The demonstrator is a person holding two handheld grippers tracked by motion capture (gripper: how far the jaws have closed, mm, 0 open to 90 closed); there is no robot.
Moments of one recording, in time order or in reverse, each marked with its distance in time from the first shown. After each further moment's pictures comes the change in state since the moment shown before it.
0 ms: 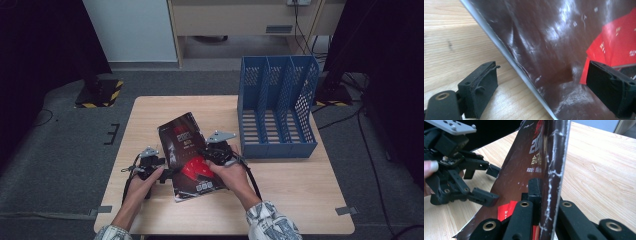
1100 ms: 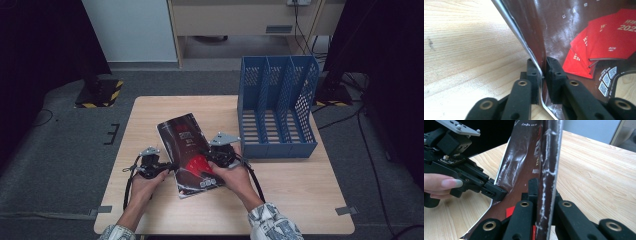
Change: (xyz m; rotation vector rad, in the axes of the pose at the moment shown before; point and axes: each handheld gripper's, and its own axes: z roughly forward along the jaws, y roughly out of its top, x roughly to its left) left arm -0.006 0.006 -0.006 0.010 -0.050 -0.070; right arm 0.000 -0.006 -0.008 -0.071 -0.002 -0.038
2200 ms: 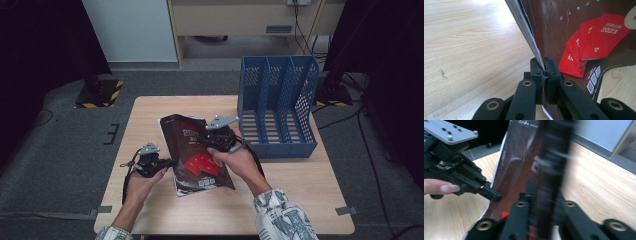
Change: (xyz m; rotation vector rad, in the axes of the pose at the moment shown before) left arm -0.018 0.019 -0.020 -0.026 0.002 0.168; right arm -0.008 0.060 -0.019 0.075 0.037 -0.087
